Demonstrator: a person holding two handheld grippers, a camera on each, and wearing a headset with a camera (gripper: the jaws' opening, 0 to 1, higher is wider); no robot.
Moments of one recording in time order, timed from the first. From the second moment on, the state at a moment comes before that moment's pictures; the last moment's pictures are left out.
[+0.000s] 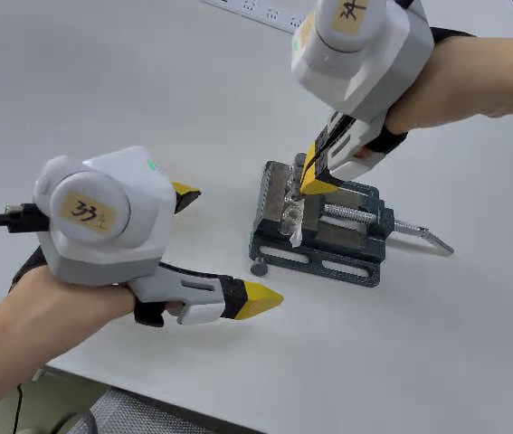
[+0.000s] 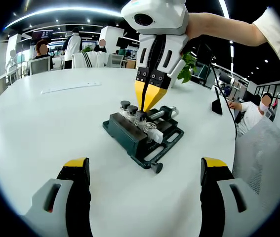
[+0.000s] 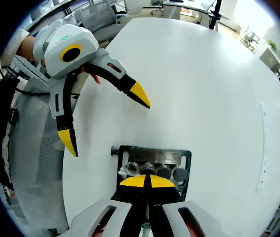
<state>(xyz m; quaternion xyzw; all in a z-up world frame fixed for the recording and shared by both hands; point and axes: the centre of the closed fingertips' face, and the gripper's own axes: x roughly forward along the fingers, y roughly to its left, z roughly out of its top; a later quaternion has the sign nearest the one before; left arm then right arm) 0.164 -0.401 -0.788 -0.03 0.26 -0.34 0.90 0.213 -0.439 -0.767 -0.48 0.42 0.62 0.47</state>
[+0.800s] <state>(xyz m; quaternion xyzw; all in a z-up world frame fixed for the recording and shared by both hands) 0.164 -0.405 -0.793 -0.03 0.27 -0.35 0.90 0.213 -0.435 -0.769 -0.46 0.42 0.62 0.47</state>
